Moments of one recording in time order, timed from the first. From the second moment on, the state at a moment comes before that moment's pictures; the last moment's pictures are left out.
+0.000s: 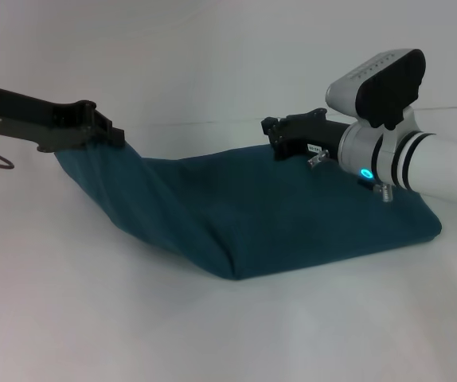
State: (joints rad) left arm -0.93 -1.95 0.61 0.79 2.45 1.50 -2.63; right arm 0.84 2.11 -1.06 -0.35 -1.44 -0.60 1.18
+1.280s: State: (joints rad) left arm -1.02 -1.89 0.60 0.80 2.31 1.57 -2.71; right arm 0.99 2.12 -1.28 -0.20 -1.44 -0.53 1.16
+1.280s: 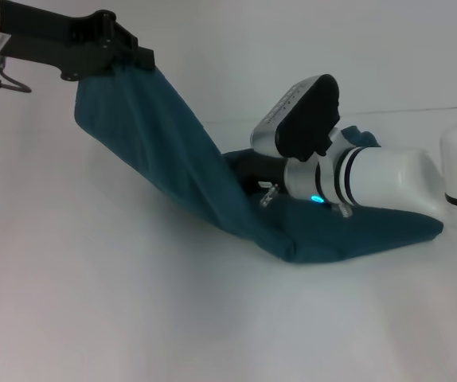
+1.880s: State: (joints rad) left arm -1.03 -1.89 0.60 0.81 2.31 1.57 -2.70; right arm 1.06 2.12 -1.29 -0.11 -1.44 -0.69 1.18
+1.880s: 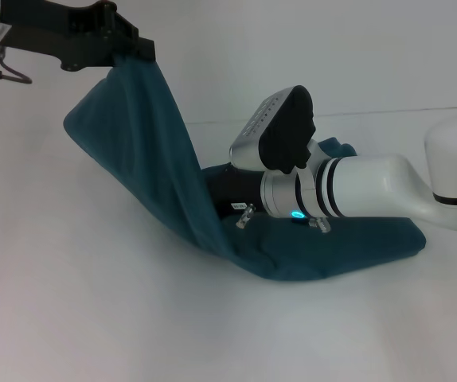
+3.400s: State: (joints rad) left arm -1.35 -2.09 0.85 0.64 2.31 1.23 -2.63; right arm 0.41 1.90 -0.86 -0.49 -1.32 -0.73 1.47
